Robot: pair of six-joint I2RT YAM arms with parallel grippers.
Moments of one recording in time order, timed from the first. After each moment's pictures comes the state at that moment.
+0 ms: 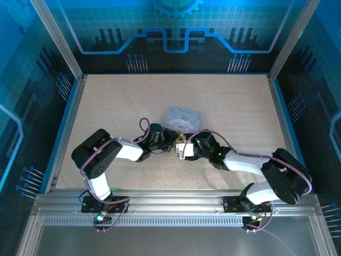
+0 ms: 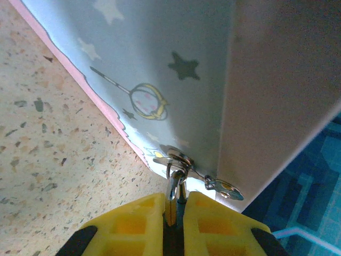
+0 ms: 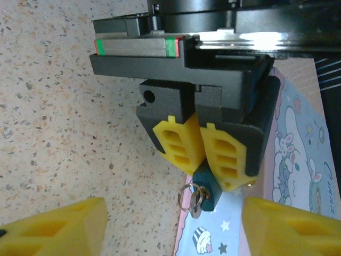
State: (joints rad) left arm -0.65 1.78 0.64 0.63 0.24 -1.64; right arm 0.74 1.41 0.52 0.25 -0.06 -0.97
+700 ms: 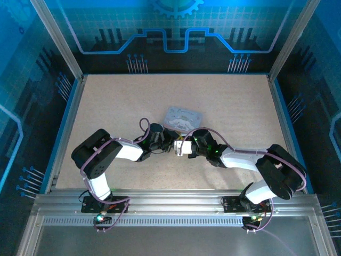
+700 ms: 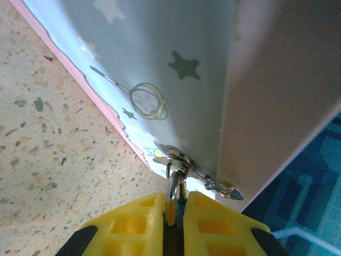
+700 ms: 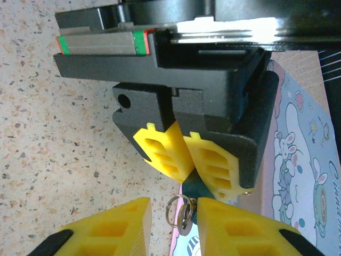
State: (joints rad) left arm -0.65 1.78 0.64 0.63 0.24 -1.64; right arm 0.74 1.47 0.57 0.25 -0.04 -0.94
